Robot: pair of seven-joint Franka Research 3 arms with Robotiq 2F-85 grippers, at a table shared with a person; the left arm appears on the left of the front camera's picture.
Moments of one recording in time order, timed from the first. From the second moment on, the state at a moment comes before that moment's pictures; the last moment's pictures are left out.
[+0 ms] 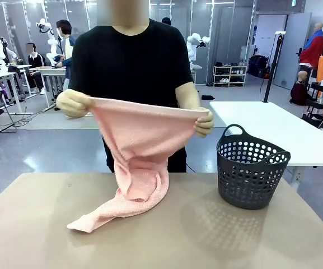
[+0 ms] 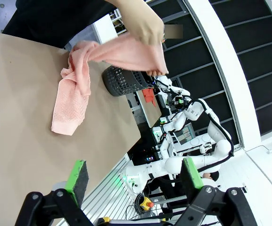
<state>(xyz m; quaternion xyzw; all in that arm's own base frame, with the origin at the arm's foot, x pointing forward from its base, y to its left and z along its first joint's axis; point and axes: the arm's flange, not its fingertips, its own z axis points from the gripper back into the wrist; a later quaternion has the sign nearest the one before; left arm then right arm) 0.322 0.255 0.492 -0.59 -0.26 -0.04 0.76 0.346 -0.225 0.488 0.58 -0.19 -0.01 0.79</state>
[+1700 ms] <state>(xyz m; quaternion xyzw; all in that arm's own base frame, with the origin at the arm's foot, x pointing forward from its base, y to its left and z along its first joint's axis) 0.300 0.142 0.695 -0.28 -0.27 -0.43 0.82 0.339 -0.113 0.676 0.35 -0.26 0.34 0.83</state>
